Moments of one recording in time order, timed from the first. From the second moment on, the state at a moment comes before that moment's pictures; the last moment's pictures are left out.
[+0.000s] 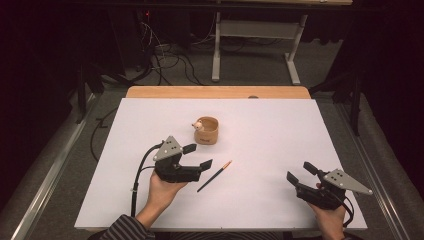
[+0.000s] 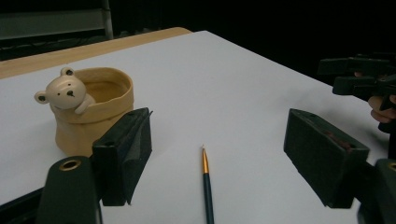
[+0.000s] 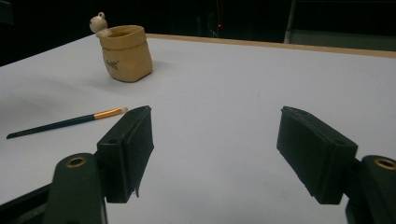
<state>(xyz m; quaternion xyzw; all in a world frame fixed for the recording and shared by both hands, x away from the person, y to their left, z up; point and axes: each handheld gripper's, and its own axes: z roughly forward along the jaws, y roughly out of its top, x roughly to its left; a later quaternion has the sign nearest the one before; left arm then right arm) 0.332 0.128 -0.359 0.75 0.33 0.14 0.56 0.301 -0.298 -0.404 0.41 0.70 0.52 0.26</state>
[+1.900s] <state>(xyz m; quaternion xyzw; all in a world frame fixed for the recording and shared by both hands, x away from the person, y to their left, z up) 0.363 0.073 -0.349 0.79 0.31 0.13 0.52 0.300 -0.296 -0.404 0.41 0.71 0.52 0.26</state>
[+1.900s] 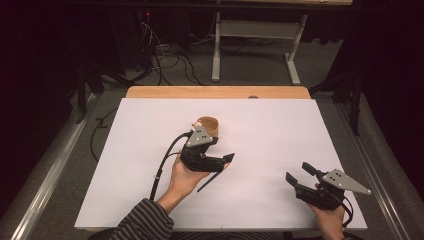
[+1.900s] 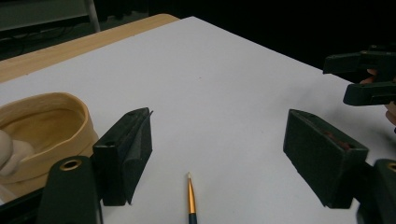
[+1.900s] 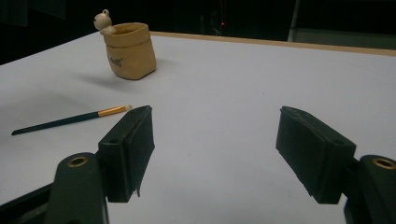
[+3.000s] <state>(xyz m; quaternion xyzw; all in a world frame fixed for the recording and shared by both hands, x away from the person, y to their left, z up) 0.370 0.060 -0.343 0.83 0.32 0.13 0.43 0.300 -0.297 -0.404 0.41 0.70 0.52 0.26</state>
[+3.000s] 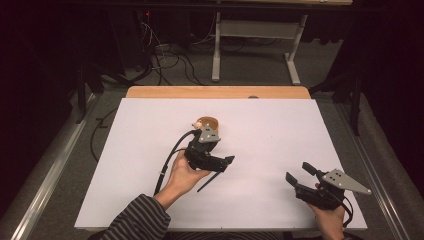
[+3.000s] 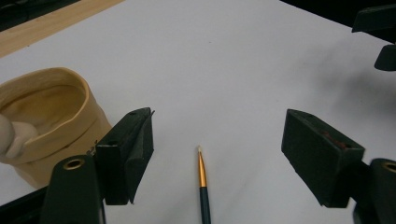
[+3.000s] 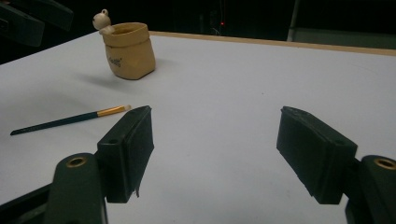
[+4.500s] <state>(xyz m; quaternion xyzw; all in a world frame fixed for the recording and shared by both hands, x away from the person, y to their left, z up) 0.387 0.048 -0.337 0.89 0.33 0.08 0.29 0.301 -0.297 -0.404 0.40 0.71 0.52 0.26</state>
